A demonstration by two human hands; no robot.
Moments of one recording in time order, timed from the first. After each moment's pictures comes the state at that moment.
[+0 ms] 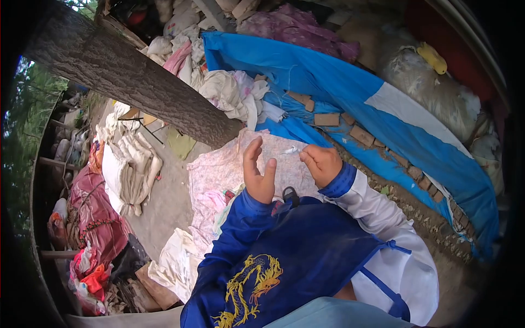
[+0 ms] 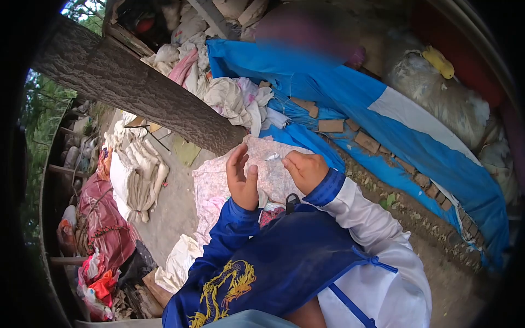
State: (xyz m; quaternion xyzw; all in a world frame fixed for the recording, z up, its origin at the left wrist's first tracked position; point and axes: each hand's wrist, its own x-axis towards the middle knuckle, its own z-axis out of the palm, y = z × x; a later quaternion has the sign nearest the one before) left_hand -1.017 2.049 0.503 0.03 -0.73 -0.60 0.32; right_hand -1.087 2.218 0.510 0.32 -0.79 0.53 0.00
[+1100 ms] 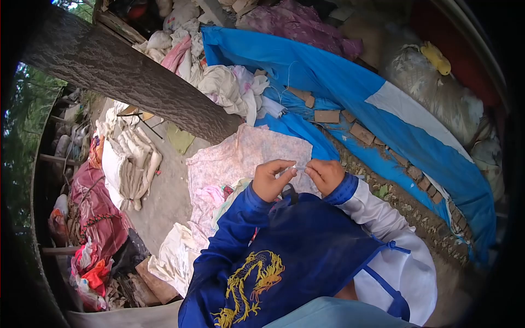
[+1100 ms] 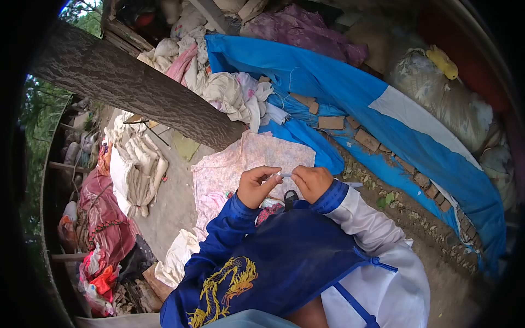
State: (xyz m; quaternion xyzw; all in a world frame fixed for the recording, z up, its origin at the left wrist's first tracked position) left_hand -1.025 2.049 0.477 0.02 -0.76 -0.65 -0.02; right_hand -1.090 2.250 0.473 0.35 -0.80 0.48 -0.07
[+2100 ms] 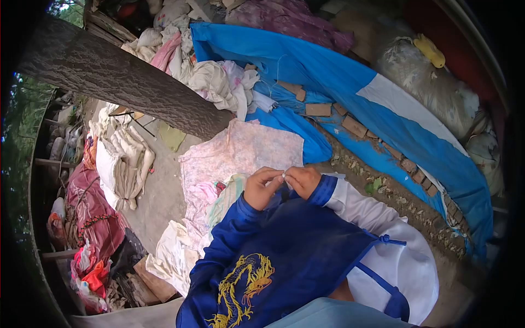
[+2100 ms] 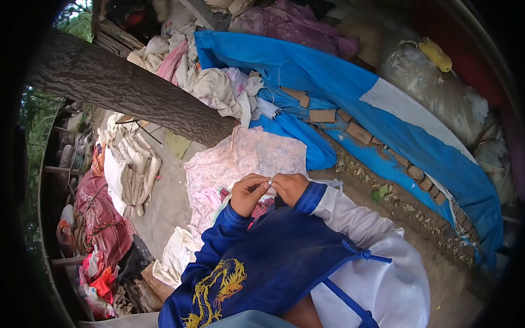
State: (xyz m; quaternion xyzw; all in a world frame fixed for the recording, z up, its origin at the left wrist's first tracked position) left_hand -0.999 2.064 0.452 0.05 -0.79 -0.61 0.01; right_hand -1.073 2.242 0.426 0.40 -0.75 0.53 -0.10
